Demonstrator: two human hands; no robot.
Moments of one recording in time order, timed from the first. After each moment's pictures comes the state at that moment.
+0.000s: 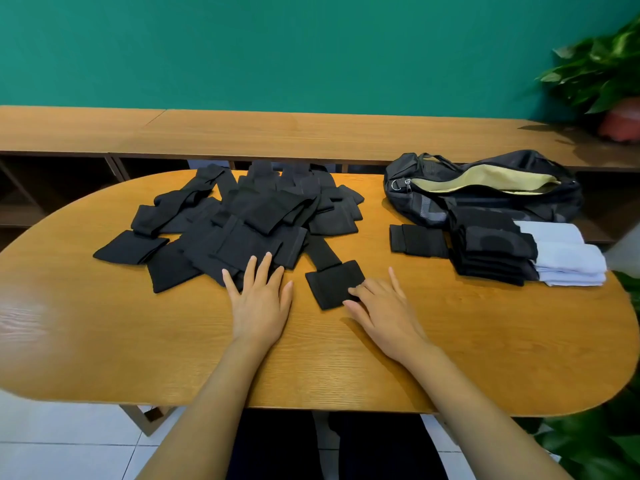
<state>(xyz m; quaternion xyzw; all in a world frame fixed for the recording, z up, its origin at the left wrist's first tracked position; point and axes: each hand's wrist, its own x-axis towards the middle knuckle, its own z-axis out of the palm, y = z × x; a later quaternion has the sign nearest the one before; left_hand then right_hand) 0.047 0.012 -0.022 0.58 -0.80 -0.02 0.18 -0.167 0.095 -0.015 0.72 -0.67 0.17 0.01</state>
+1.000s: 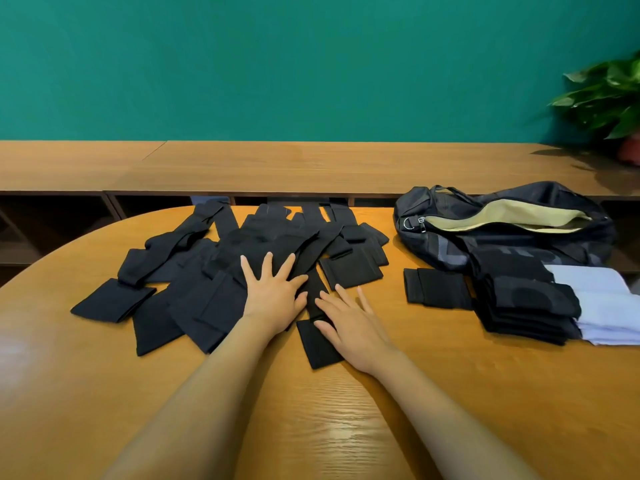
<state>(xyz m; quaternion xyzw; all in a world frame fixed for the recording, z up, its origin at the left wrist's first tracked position) 0.009 -0.104 0.014 0.51 -0.86 0.09 -0.04 -0.145 -0.010 -0.009 0.75 -0.65 0.10 -0.06</state>
